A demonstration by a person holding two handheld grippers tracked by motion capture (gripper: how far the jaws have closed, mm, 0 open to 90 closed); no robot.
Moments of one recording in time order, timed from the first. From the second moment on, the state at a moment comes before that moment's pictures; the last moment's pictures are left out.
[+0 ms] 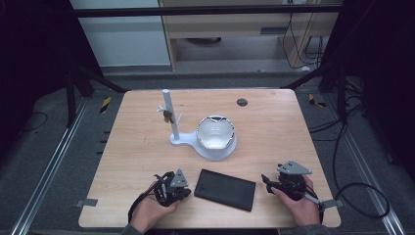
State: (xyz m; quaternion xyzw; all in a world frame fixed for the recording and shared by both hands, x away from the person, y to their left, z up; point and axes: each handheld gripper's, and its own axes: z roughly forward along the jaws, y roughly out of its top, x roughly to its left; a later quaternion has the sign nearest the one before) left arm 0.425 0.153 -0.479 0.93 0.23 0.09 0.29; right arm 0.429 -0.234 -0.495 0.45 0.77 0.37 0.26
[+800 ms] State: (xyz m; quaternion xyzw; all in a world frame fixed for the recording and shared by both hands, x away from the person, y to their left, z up) left arm 0.423 0.148 -0.482 0.92 0.23 0.09 0.30; right arm 0.427 -0.231 -0.492 0.43 0.77 0.38 0.26
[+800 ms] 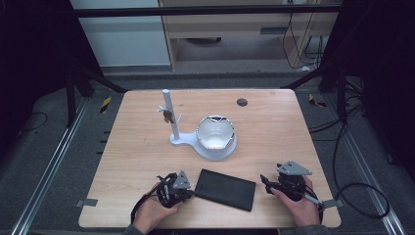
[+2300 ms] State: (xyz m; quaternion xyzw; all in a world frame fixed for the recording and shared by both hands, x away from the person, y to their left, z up) left arm 0.446 0.132 -0.463 0.89 0.26 0.07 0.37; right arm 0.415 -0.100 -0.465 0.27 0.89 0.30 0.20
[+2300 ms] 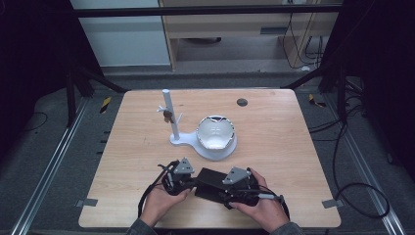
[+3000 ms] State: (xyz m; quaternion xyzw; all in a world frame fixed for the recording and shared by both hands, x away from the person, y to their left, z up) left arm 0.450 0.130 -0.454 0.89 0.26 0.07 0.38; right arm 0.422 -0.093 -0.469 0.26 0.90 0.26 0.21
